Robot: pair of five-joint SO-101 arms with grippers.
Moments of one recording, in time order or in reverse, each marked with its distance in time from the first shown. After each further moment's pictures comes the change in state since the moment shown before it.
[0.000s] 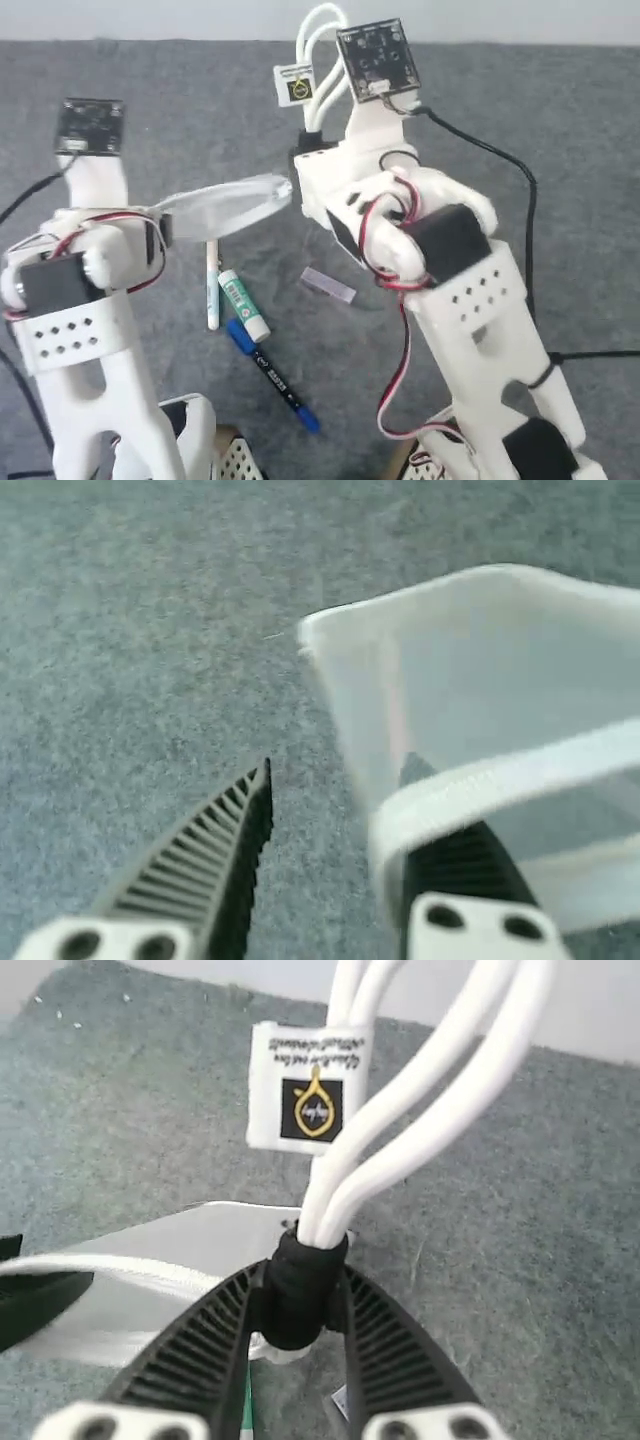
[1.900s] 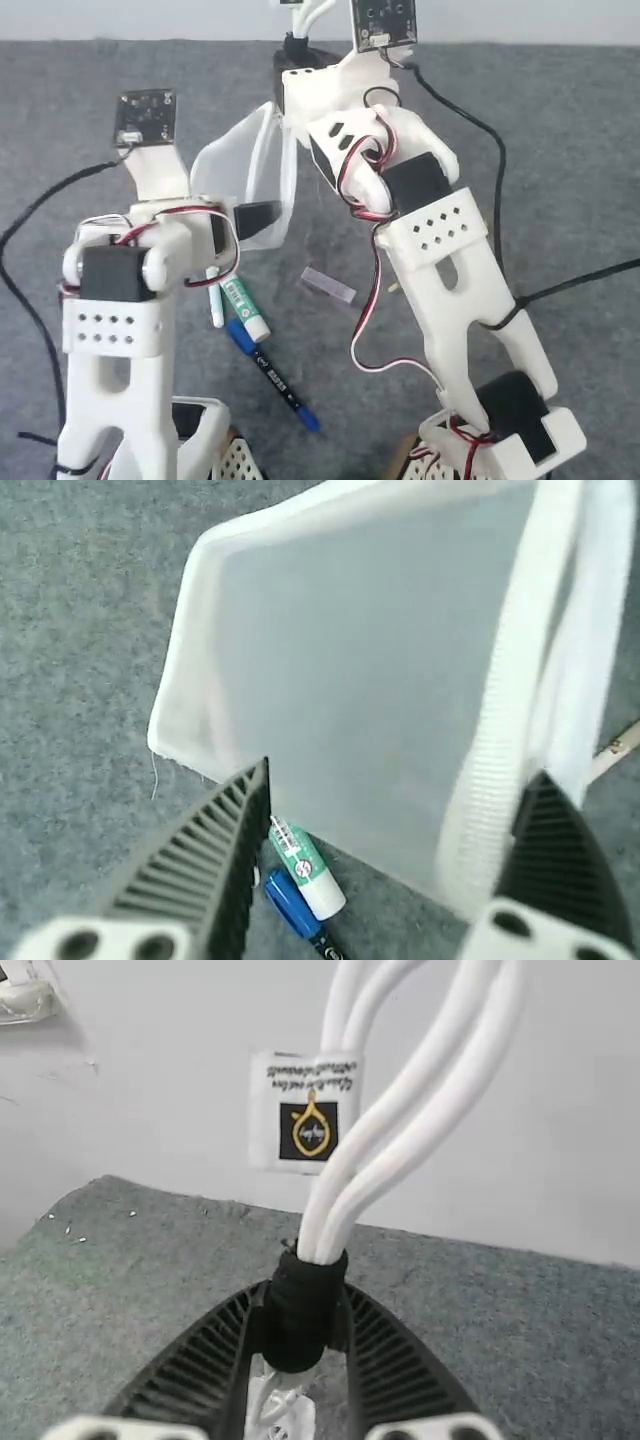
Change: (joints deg) left arm 19.8 0.6 1.1 -1.7 22.3; right arm 4.3 15.4 -5.1 -29.3 0.0
